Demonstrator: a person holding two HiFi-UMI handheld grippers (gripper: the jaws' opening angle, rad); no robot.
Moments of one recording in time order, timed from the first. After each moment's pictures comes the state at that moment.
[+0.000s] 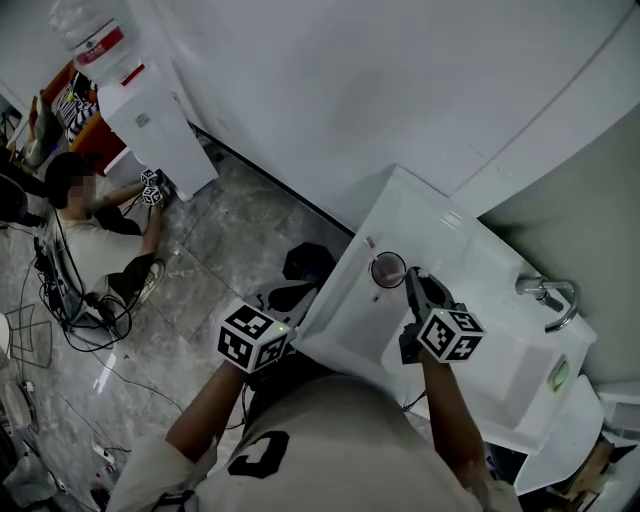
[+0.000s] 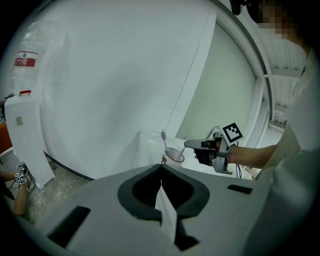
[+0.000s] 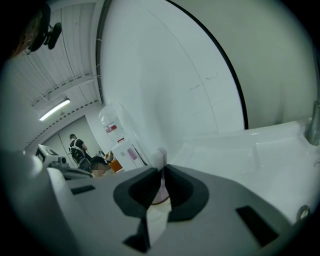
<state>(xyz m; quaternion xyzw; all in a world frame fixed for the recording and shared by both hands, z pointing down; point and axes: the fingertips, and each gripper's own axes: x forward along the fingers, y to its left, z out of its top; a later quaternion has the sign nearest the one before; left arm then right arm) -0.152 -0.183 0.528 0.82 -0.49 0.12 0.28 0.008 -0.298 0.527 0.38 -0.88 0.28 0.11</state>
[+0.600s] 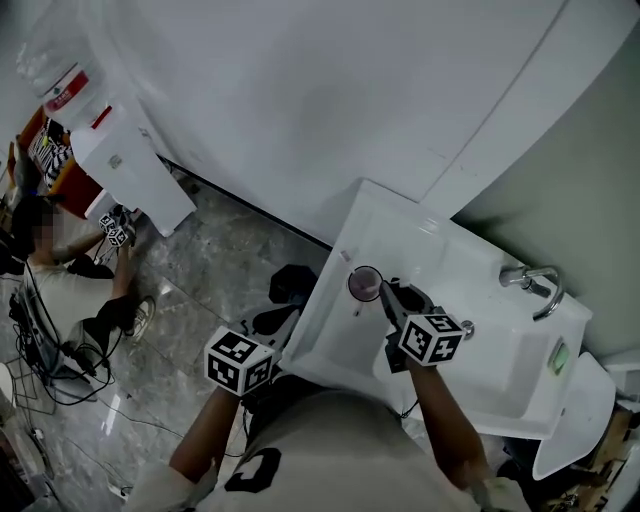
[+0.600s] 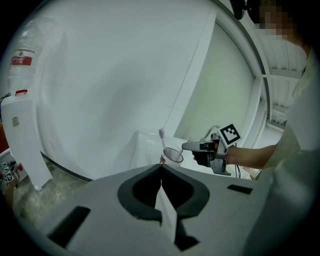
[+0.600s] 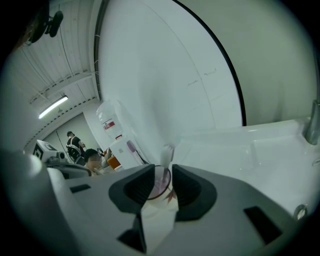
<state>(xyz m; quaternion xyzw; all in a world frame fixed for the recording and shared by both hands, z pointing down) -0.150 -0.186 0.531 0.82 -0.48 0.12 0.29 0.009 -0.296 0.542 0.38 -0.87 0.29 0.14</state>
